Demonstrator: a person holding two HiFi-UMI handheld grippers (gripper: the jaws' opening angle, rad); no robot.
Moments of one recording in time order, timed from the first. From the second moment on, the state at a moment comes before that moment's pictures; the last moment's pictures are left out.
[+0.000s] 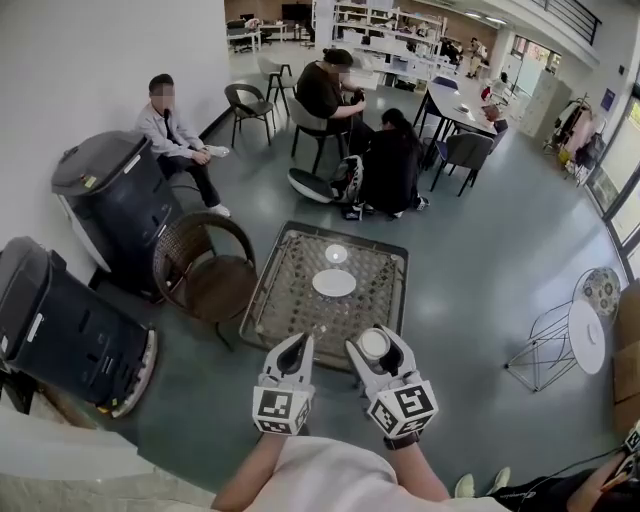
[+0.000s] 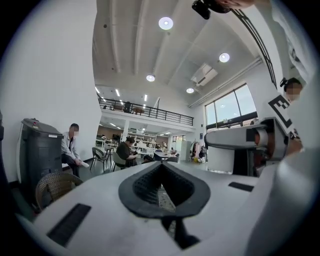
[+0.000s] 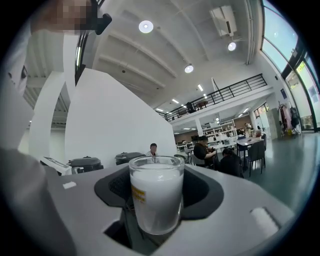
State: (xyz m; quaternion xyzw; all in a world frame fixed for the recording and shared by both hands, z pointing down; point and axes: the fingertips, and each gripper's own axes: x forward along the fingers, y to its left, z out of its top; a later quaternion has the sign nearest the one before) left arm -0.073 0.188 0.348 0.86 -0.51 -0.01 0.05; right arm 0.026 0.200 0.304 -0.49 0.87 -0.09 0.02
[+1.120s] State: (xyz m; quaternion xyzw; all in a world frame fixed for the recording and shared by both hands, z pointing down) left arm -0.049 -0.022 0.463 0.89 -0.44 0.07 0.12; right arm 0.031 -0.011 0.454 -0.53 0.84 -0.13 -0.06
